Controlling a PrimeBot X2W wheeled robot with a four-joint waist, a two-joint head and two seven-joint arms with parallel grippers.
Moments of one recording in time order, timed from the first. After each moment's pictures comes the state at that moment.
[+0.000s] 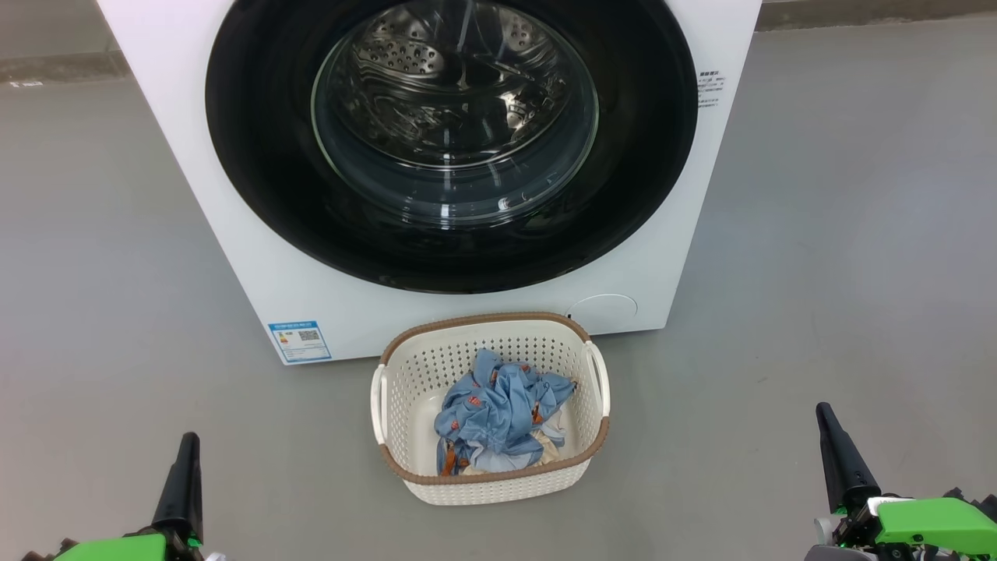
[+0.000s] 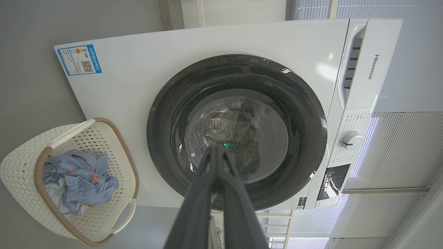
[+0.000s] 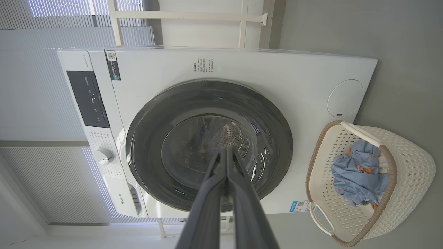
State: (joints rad) left arm -0.08 0.03 0.08 0.27 -1.62 -0.12 0.11; right arm -0.07 -0.04 -0.14 0.27 1.60 0.13 0.11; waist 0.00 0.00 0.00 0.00
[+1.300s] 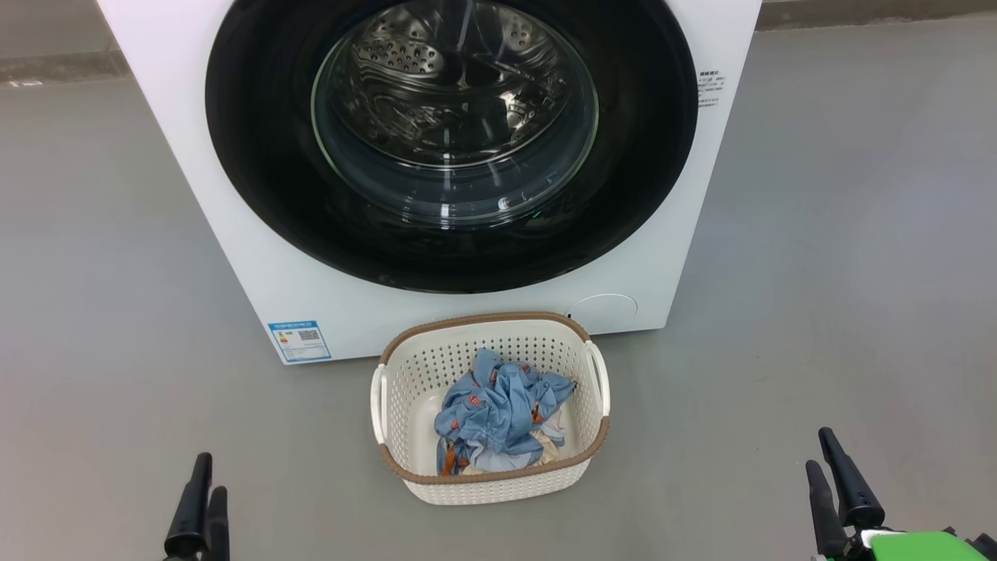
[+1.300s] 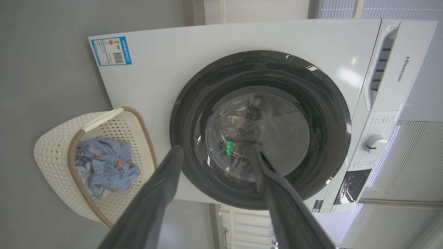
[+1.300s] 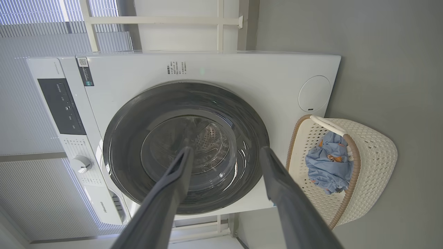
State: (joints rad) left arm -0.04 0.01 0.06 0.31 -1.62 -0.12 0.08; right arm -0.02 -0.03 -0.14 0.32 1.60 0.13 0.10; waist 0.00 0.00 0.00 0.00
